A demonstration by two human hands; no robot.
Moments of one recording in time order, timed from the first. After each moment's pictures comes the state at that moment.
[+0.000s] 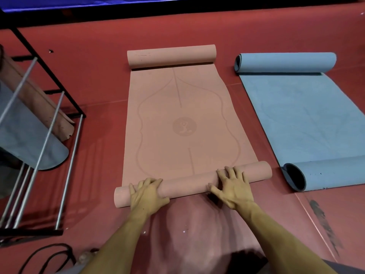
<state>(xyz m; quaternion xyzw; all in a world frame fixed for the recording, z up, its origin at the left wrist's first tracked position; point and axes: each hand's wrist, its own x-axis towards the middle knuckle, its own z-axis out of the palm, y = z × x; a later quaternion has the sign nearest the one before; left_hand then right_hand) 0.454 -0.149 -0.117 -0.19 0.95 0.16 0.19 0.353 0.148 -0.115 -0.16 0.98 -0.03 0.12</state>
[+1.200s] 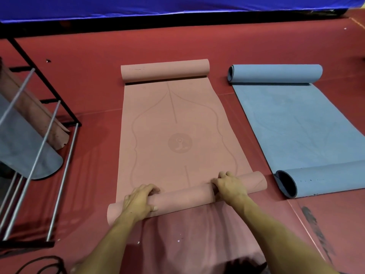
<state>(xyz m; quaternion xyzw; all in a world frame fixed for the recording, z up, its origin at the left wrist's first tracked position) 0.448 -0.174 -0.118 -0.15 0.94 0.26 0.18 0.314 0.150 -0.108 -0.24 0.95 0.08 0.16</state>
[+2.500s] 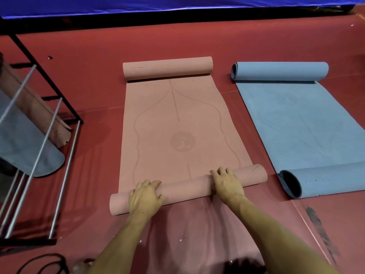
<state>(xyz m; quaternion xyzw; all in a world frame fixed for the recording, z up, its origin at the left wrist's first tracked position) 0.438 -0.145 -0.113 -0.20 0.96 0.13 0.13 0.318 0.128 -0.108 -0.20 0.97 0.04 0.10</state>
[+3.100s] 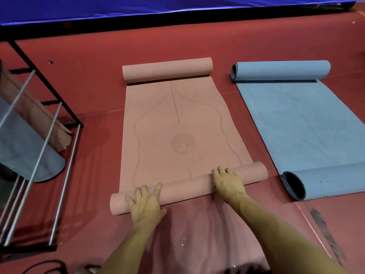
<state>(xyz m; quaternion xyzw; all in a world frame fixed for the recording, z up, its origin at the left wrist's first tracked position) 0.446 -0.128 -0.118 -0.22 0.96 0.03 0.14 0.306 0.125 -0.110 -0.23 0.96 0.09 0.11</state>
